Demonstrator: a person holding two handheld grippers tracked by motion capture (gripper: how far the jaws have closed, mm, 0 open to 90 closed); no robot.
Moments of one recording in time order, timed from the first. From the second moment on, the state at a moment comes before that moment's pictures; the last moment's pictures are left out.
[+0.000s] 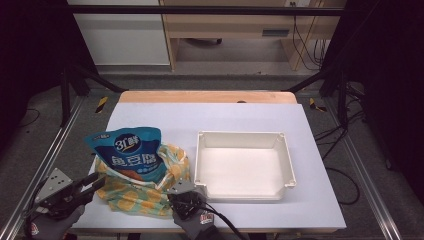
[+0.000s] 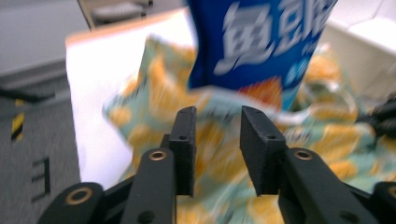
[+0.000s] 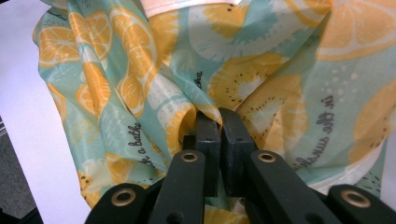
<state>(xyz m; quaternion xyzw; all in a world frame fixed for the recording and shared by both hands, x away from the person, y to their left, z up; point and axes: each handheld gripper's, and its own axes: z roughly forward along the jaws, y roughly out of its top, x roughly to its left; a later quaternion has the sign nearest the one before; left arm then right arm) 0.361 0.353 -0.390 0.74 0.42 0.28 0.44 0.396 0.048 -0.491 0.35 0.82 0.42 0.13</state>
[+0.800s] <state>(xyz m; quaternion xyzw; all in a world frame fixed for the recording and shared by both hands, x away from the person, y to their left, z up) 0.412 0.346 -0.461 0.80 0.47 0.21 0.30 0.391 0.046 -0.488 0.34 0.82 0.44 0.13</state>
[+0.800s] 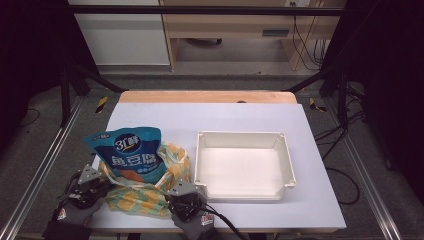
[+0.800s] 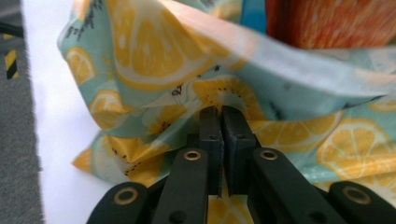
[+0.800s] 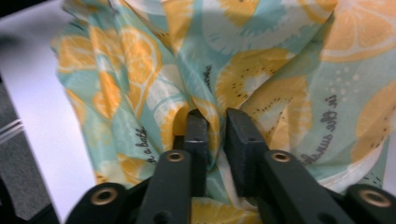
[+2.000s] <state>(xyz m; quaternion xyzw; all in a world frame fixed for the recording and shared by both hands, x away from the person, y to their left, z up) 0.414 0.347 -0.467 0.81 0.47 0.19 0.29 0.410 0.077 -0.477 0.35 0.83 0.41 0.15</state>
